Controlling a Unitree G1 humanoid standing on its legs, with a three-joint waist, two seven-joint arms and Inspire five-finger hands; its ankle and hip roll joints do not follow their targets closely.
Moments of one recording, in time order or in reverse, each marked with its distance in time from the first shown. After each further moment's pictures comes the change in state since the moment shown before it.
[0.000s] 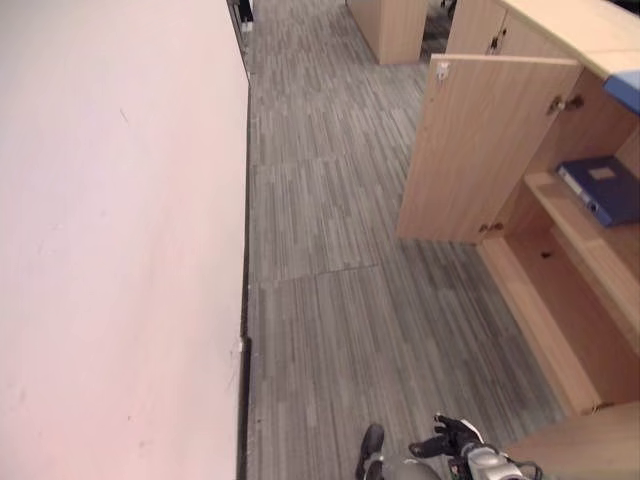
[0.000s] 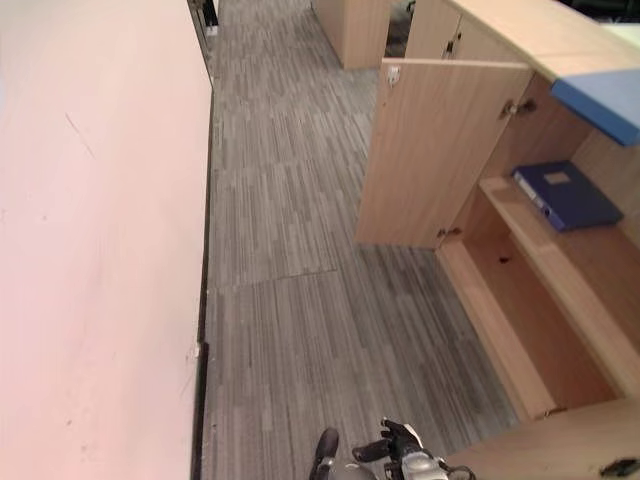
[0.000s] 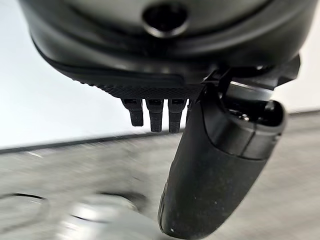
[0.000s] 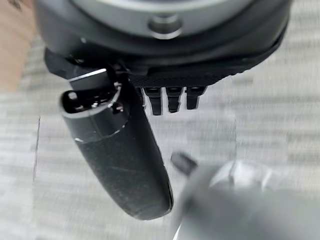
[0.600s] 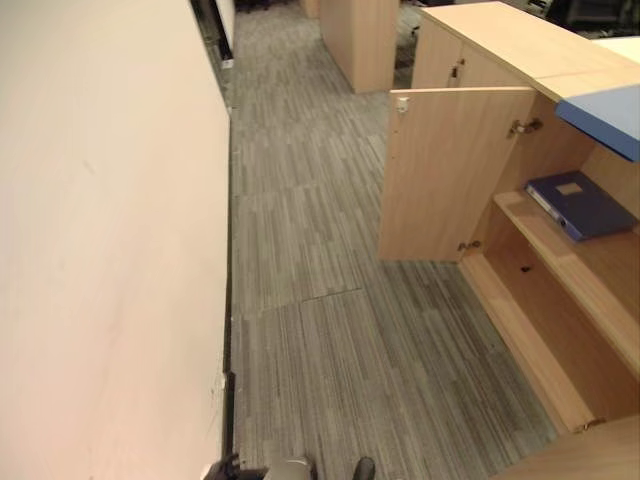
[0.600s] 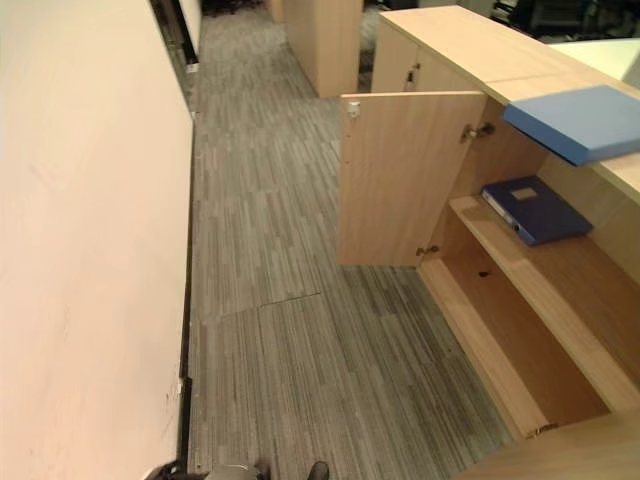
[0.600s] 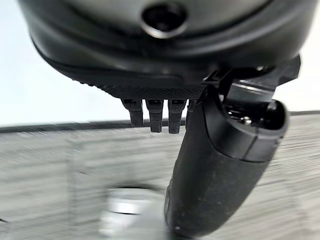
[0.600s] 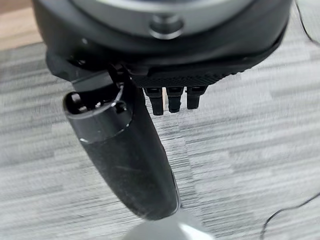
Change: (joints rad) left arm -0.014 -0.003 0.084 0.094 -0.034 0.005 -0.015; right arm 0.035 -0.002 -0.088 0.190 0.011 0.034 -0.006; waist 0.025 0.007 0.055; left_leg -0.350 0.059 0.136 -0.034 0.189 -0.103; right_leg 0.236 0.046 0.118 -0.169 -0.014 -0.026
